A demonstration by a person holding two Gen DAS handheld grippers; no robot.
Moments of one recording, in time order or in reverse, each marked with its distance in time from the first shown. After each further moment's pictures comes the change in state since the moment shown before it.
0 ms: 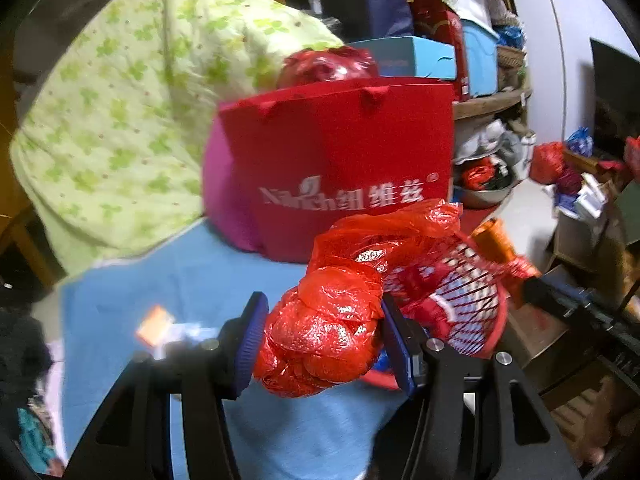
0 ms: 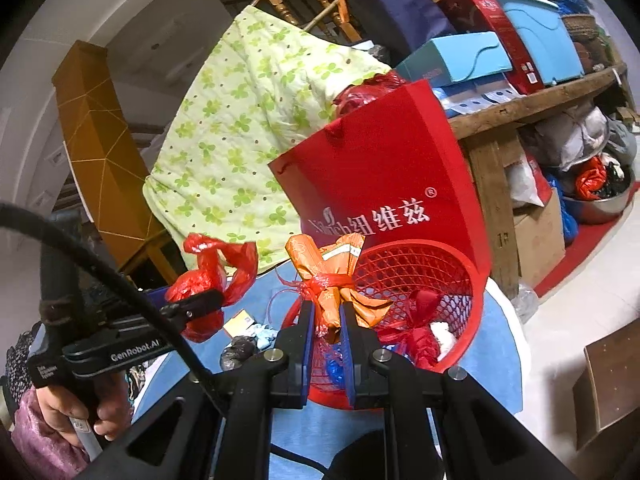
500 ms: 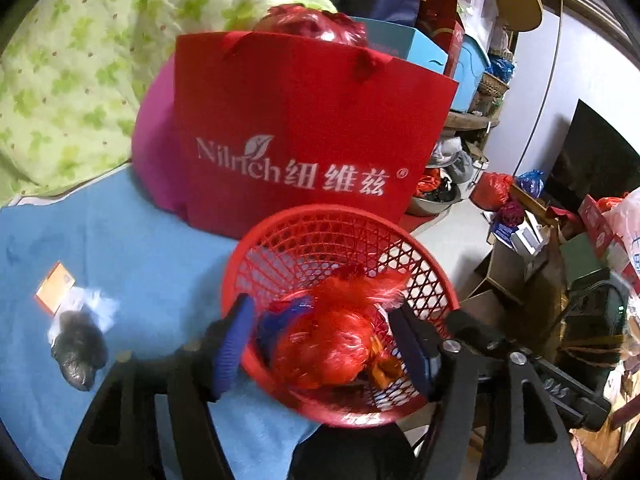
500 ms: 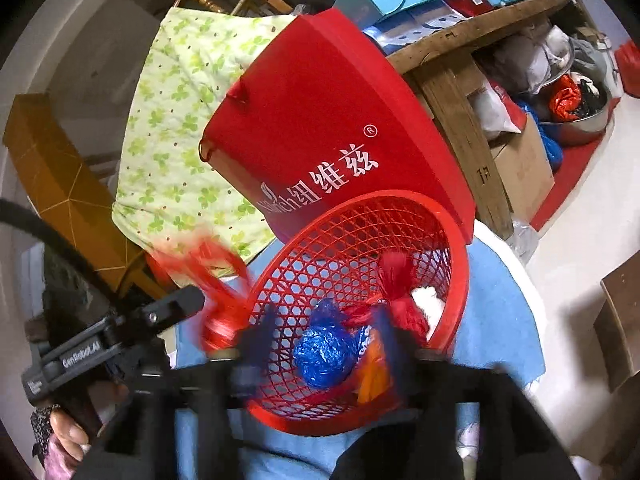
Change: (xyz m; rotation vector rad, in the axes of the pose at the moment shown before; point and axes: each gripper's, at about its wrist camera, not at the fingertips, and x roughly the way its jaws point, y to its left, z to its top) left arm 0.061 0.020 -0.001 -0.191 0.089 -0.279; right arm 0.050 -0.050 -0.011 0.203 0.065 -0.042
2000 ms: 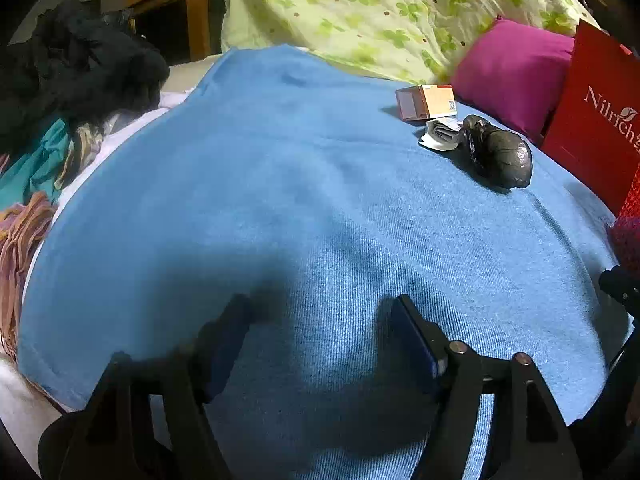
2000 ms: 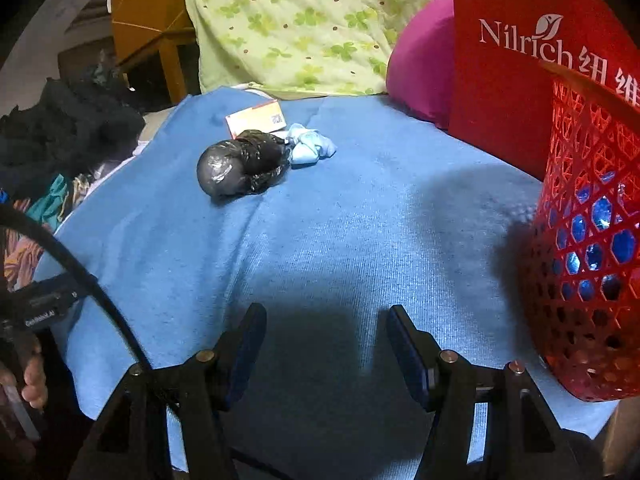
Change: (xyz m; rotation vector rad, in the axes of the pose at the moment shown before) left arm -0.067 0.294 -0.274 -0.451 -0.015 0.637; right arm 0.198 0.143 -0.198 -0.681 0.363 -0.107
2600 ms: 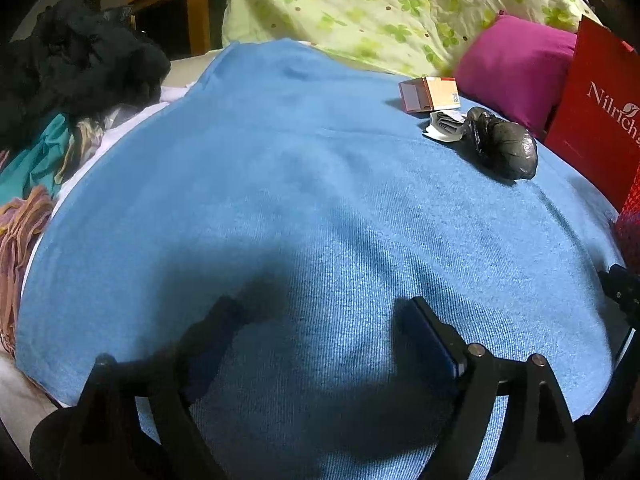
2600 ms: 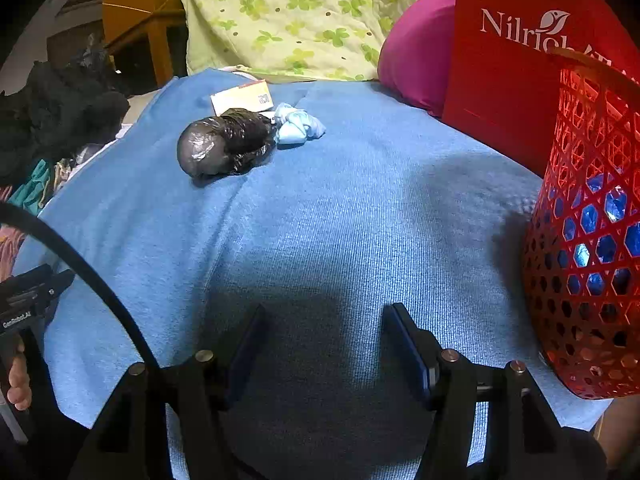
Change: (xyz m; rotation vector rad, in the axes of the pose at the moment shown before) left arm 0.005 0.005 -0.002 -0.002 0.026 0.003; right arm 0.011 0.005 -0.004 -0.016 0.052 -0.049
